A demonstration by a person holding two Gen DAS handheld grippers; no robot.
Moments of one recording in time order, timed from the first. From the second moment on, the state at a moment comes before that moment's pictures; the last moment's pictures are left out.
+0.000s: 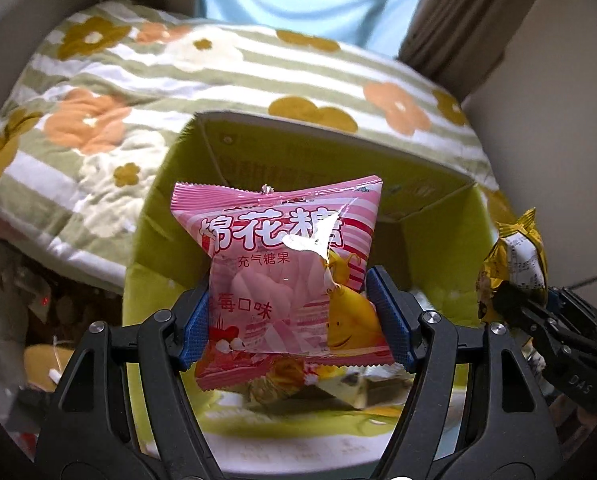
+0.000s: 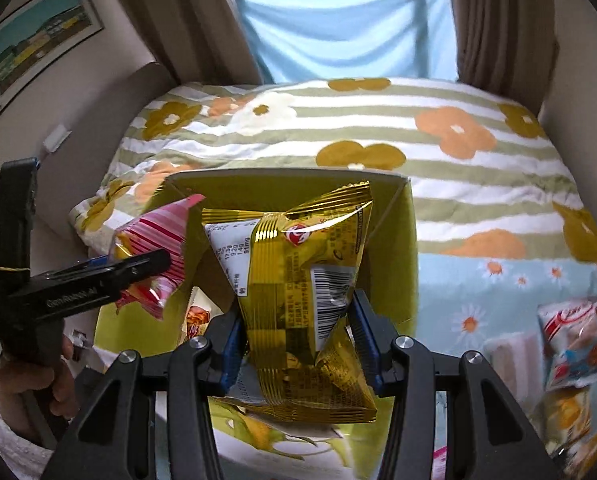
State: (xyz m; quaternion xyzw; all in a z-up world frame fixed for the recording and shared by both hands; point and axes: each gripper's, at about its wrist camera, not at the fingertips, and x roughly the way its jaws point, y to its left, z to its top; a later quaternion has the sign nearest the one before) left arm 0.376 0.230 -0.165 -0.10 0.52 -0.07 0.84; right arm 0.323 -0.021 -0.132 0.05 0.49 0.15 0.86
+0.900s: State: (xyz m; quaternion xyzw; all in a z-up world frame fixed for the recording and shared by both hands) left arm 0.339 0.243 -0.157 -0.08 0.51 -0.08 0.85; right arm 0.351 0.002 -0.156 0.08 0.52 0.16 0.84
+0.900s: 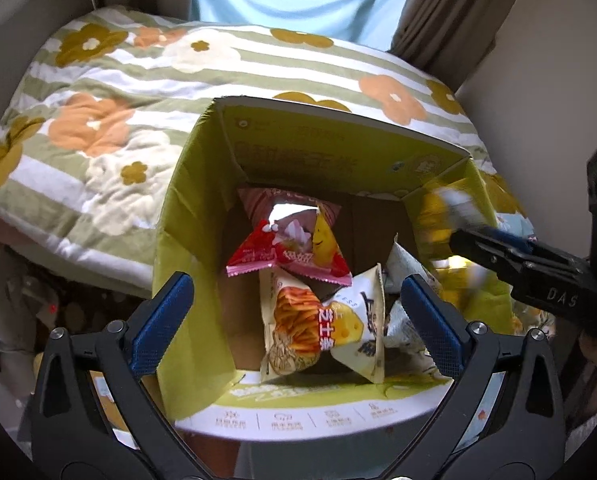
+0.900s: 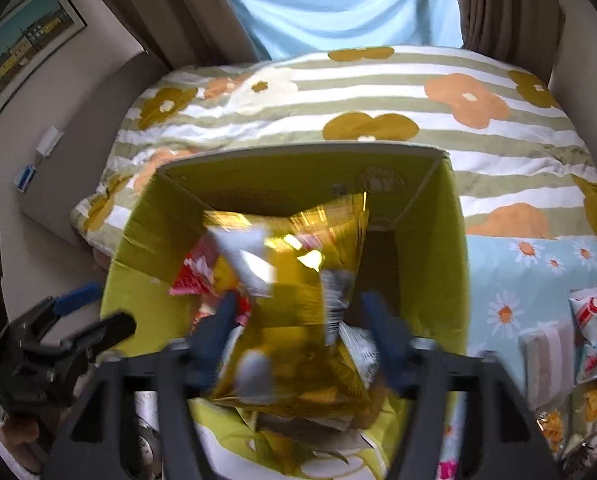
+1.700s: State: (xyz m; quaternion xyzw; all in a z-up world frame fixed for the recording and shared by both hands) left arm 0.285 0.239 -0.142 -0.07 0.47 -0.09 0.88; right arm 0.294 -0.002 -0.140 0.07 0.50 0.14 0.85
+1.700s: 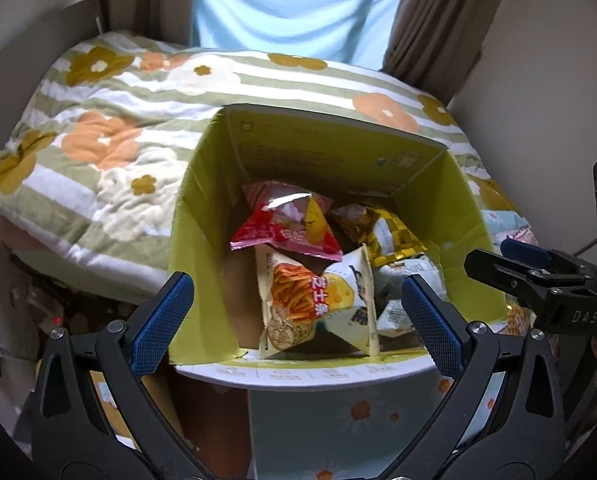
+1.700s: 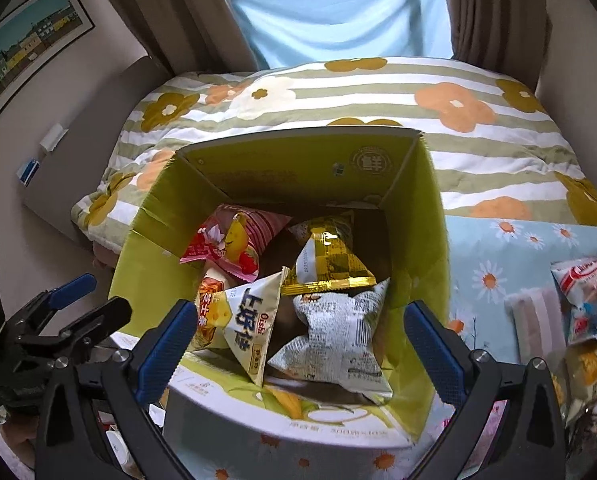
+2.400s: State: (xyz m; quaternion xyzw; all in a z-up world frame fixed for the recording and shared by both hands) left arm 0.212 0.084 -0.113 -0.06 0.46 -0.13 0.88; right arm 0.185 -0.158 -0.091 0.09 0.43 0.11 0.89
